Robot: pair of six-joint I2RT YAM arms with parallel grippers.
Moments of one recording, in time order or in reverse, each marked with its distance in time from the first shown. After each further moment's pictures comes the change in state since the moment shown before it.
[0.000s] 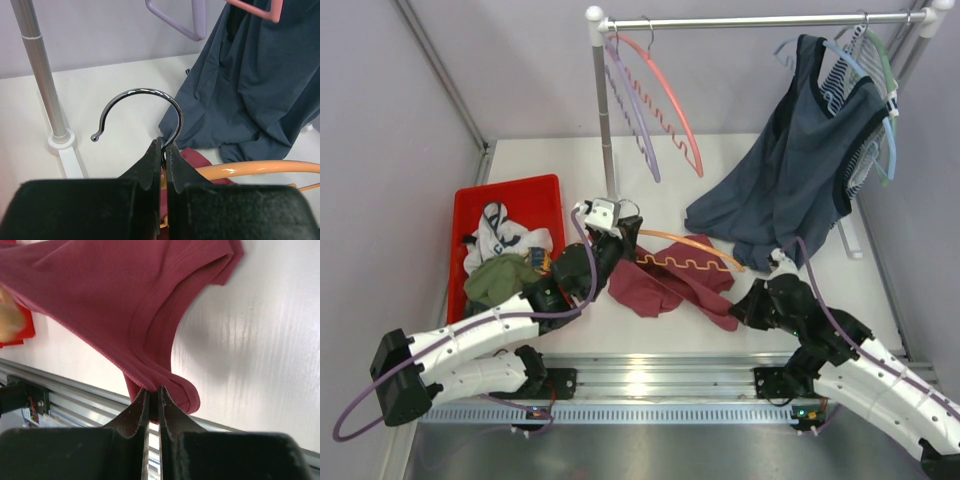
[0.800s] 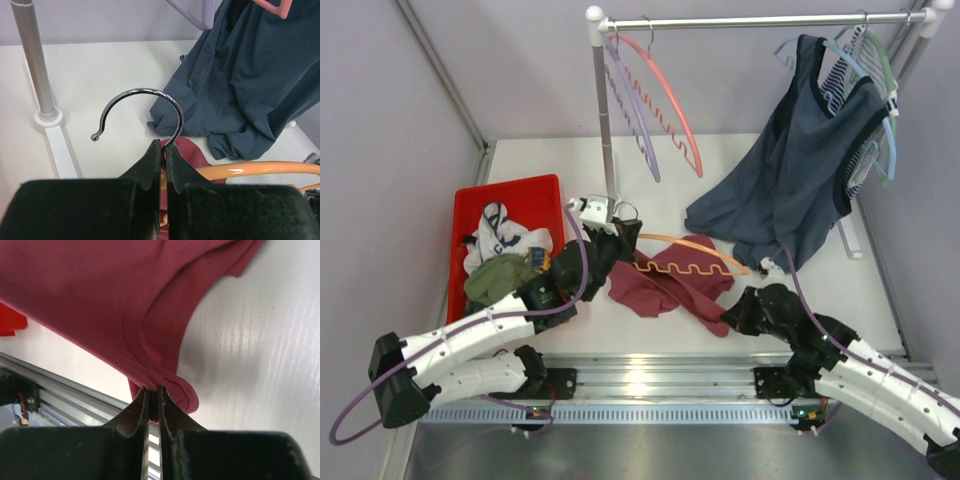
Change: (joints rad) left arm 0.000 -0.020 0.046 -0.169 0.003 -0.144; right arm 0.062 -0.014 -0.117 0.141 0.033 0.016
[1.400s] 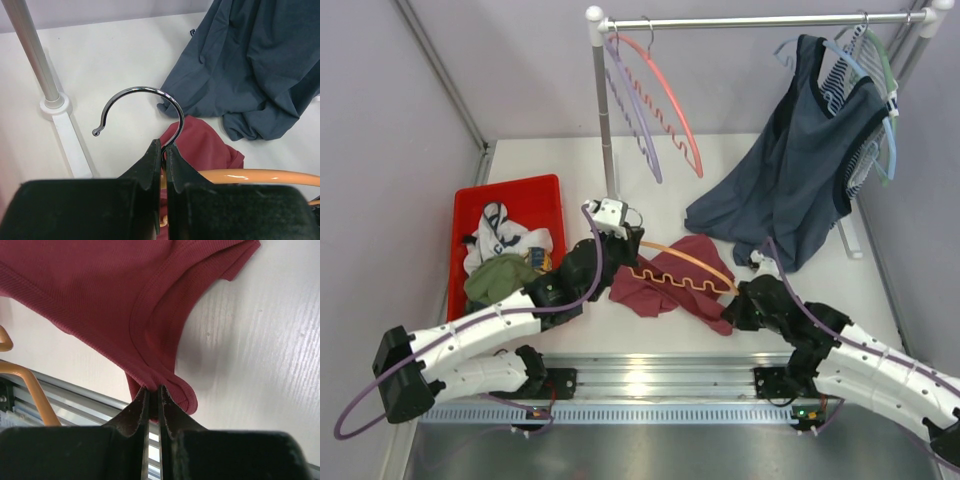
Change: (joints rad) left arm 0.000 0.050 0.000 -0.049 0.016 0.034; right arm 0.046 0.176 0.121 -0.073 0.056 -0.060
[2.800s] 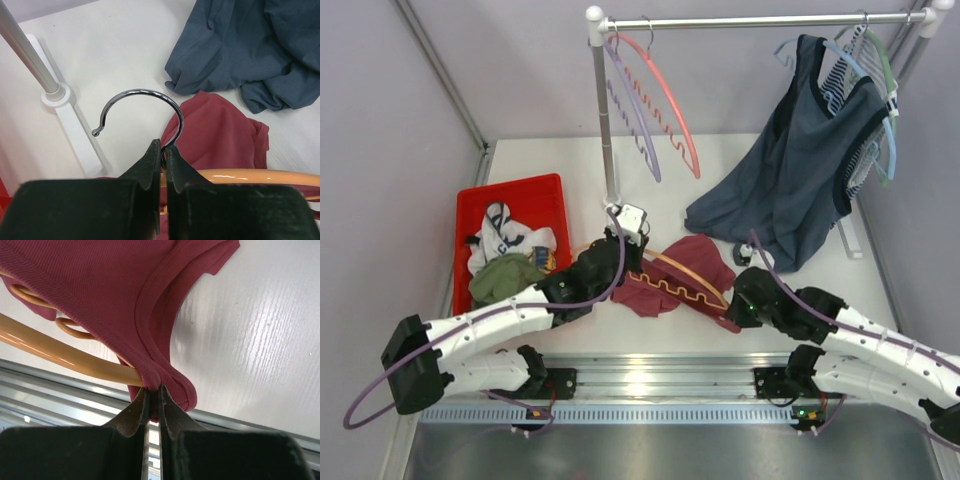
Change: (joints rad) left arm 0.001 0.085 -0.008 -0.013 0.039 0.098; right arm 0.093 0.144 0.203 -0.210 0.100 -0.027
